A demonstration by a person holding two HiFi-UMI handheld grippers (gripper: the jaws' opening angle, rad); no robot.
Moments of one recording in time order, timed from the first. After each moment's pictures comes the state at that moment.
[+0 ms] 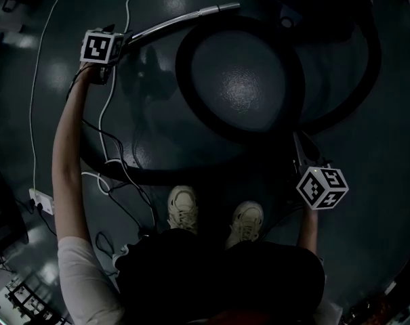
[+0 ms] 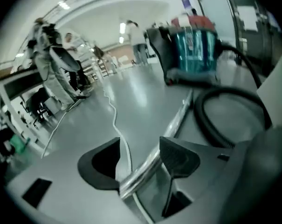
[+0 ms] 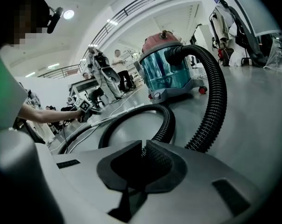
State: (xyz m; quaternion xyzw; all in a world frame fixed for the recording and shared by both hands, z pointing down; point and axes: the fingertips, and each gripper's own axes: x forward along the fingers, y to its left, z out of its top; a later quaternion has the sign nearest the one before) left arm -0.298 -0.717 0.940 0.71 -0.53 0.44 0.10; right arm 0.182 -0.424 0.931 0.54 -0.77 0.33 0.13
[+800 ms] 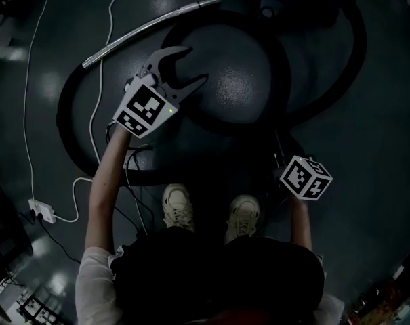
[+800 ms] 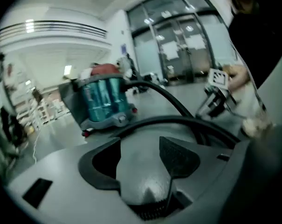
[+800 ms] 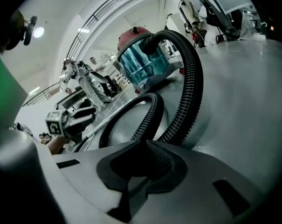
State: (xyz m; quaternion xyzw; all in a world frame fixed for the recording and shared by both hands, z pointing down) left arm -0.004 -0.543 0.884 0.94 -0.22 0.25 -0.07; right arm 0.174 -0.398 0.965 0.56 -0.69 0.45 0.06
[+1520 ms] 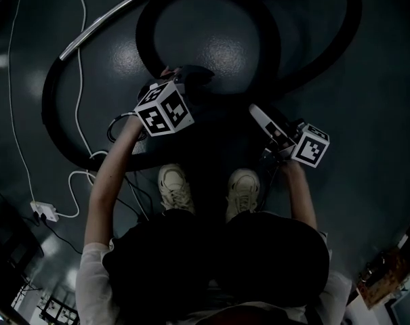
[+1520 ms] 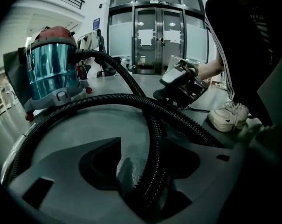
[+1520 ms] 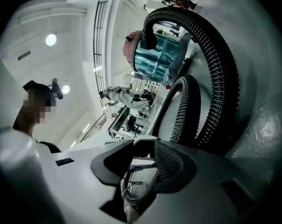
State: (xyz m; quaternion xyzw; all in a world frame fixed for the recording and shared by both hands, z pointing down) left arm 0.066 -0.426 0.989 0.94 0.01 0.35 -0.01; right arm 0.129 -0.396 0.923 0.32 -0.77 0.52 -0.18
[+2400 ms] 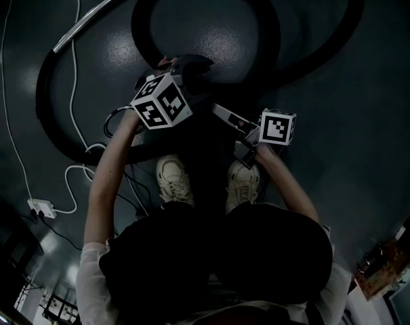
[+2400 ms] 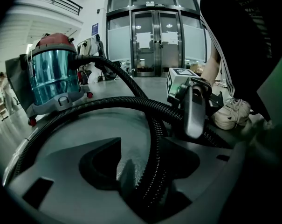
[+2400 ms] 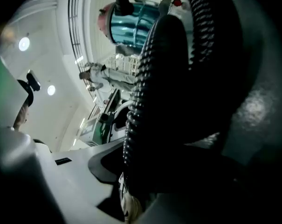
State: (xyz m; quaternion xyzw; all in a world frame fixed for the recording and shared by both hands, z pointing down) left arm 0.067 -0.425 0.987 0.94 0.00 0.33 -0.03; right arm 0.047 -0.378 0.987 0.27 -0.73 0.62 -0.10
